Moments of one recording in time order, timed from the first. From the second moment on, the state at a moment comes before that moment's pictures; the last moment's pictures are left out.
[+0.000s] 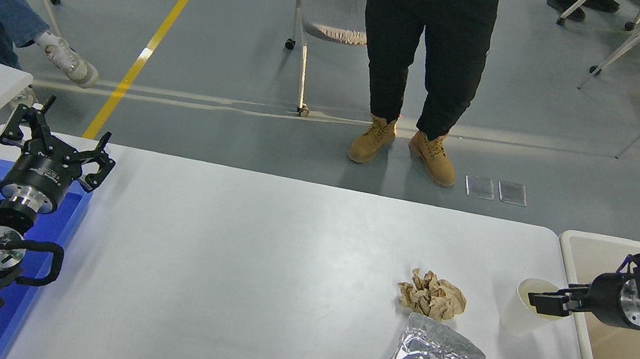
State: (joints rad) left arm -0.55 0.37 -0.86 -0.44 -0.20 -0.59 -0.43; right arm 1.06 -0.44 -0.77 0.37 -1.12 0.04 0.65
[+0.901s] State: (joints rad) left arm -0.55 0.37 -0.86 -0.44 -0.20 -0.59 -0.43; right arm 1.05 -0.43 -0.79 0.35 -1.12 0.04 0.65
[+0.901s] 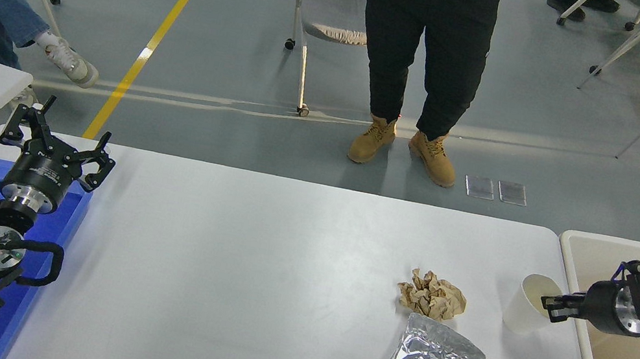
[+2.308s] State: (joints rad) left arm -0.55 0.37 -0.86 -0.44 -0.20 -0.59 -0.43; right arm 1.11 -0.47 -0.61 0.14 -0.39 0.18 0.70
